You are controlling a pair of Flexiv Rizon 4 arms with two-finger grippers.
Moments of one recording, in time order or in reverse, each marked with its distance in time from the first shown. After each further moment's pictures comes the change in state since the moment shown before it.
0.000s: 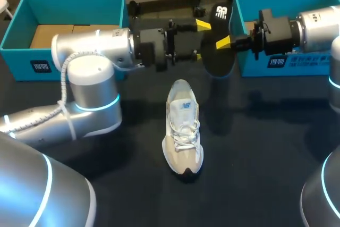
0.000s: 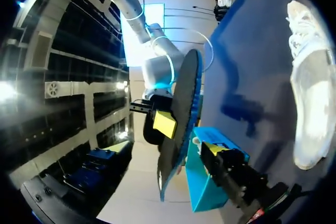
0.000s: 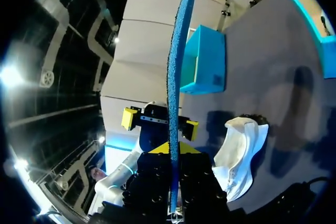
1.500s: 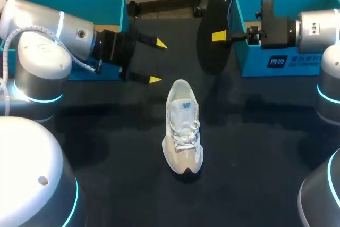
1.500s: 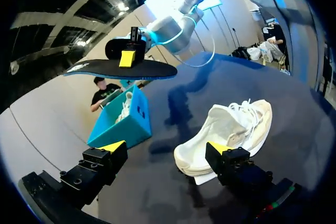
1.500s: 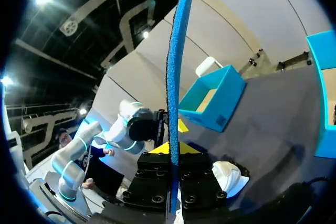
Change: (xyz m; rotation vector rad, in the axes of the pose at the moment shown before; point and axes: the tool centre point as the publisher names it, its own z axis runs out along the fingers) left arm 0.074 -0.002 -0.125 -0.309 0.457 -0.883; right arm 0.010 0.021 0.009 -0.155 -0.051 -0.493
